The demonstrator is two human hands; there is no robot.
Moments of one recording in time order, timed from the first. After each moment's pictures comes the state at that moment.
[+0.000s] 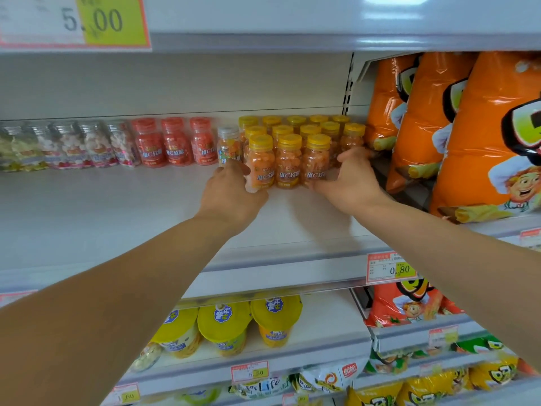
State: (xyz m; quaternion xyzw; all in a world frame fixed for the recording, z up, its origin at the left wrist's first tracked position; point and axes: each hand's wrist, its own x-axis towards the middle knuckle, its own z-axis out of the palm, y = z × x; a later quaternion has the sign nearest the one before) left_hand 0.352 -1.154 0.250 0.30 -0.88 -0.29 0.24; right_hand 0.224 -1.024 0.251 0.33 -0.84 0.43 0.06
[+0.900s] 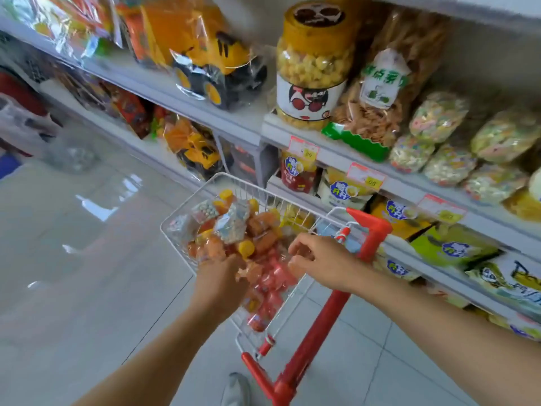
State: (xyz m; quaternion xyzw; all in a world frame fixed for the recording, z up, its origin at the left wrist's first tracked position) left_hand 0.955 -1.193 -0.050 0.65 -0.71 -0.28 -0.02; right_hand 0.746 -1.189 -0.030 0.66 -0.63 0.11 -0.40
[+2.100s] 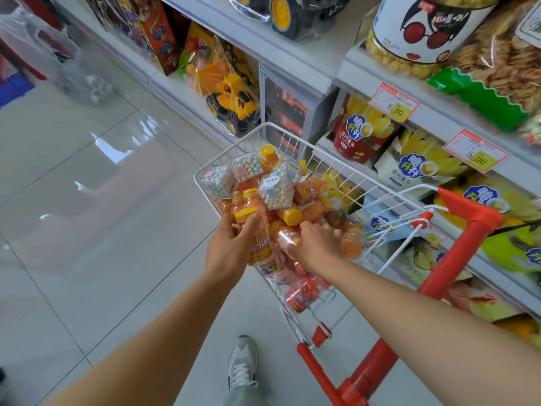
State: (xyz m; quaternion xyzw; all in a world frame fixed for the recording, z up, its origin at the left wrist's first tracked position) left_hand 1.022 -1.208 -0.105 0.70 -0.38 -0.51 0.32; right_hand 0.868 -1.228 -0.149 0.64 -0.72 -0.10 -0.26
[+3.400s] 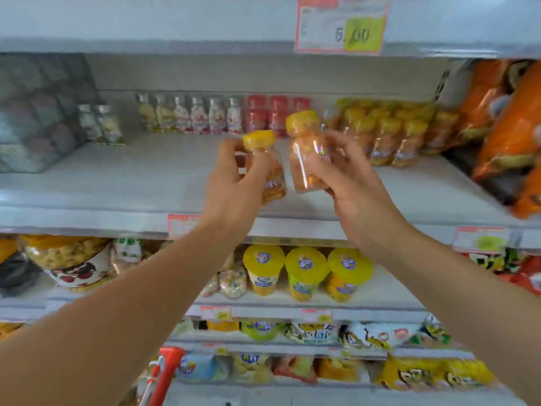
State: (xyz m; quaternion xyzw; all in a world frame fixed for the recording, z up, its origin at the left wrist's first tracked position) left_hand 0.530 -1.175 0.261 0.26 -0.68 -0.55 0.41; right_hand 0.421 -1.070 0.265 0.37 -0.53 0.73 -0.23
